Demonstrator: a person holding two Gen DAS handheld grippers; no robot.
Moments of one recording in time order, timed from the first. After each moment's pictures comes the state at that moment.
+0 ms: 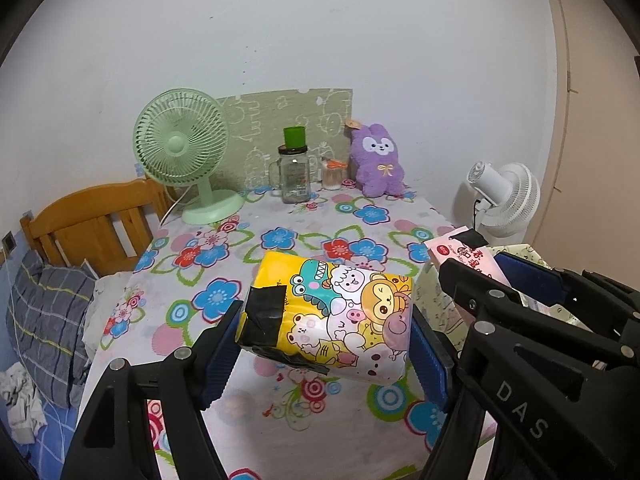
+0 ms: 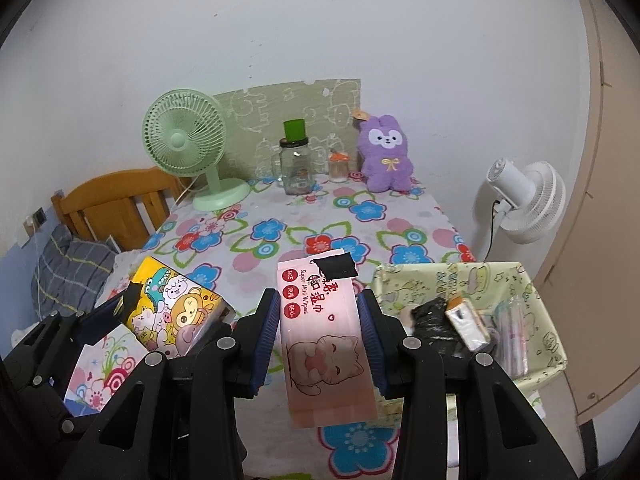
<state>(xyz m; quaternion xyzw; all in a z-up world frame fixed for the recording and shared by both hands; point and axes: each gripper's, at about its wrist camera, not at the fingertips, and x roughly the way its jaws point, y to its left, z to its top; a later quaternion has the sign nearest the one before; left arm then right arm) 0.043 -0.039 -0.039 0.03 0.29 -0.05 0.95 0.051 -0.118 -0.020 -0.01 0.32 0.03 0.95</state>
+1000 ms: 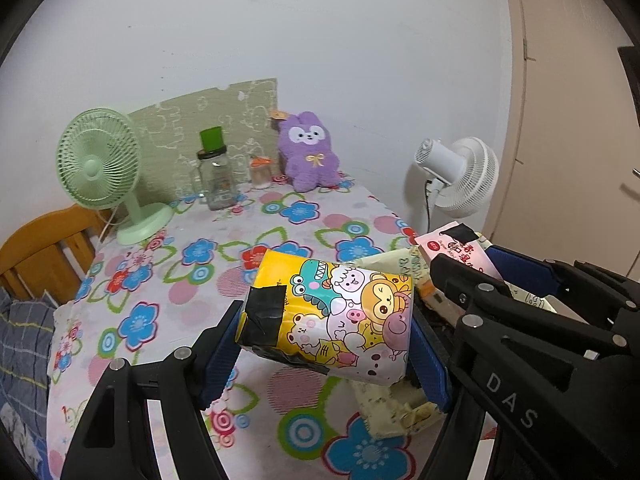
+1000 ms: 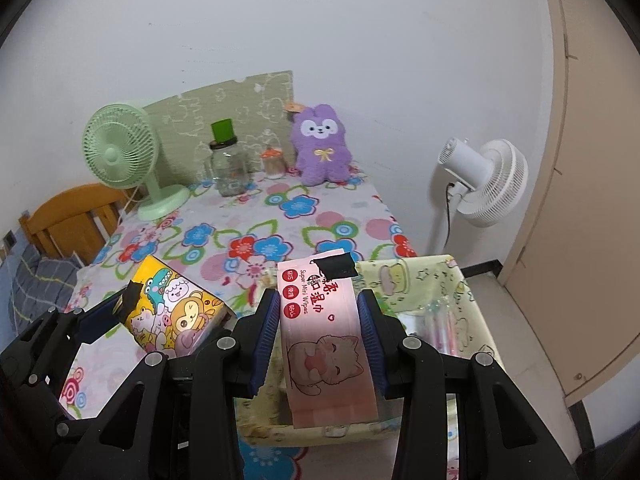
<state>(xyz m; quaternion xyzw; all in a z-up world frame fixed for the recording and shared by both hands) 0.078 -0.130 -0.053 0.06 0.31 -0.13 0.94 0.074 -0.210 -0.030 0.01 0.33 -0.03 0.94</state>
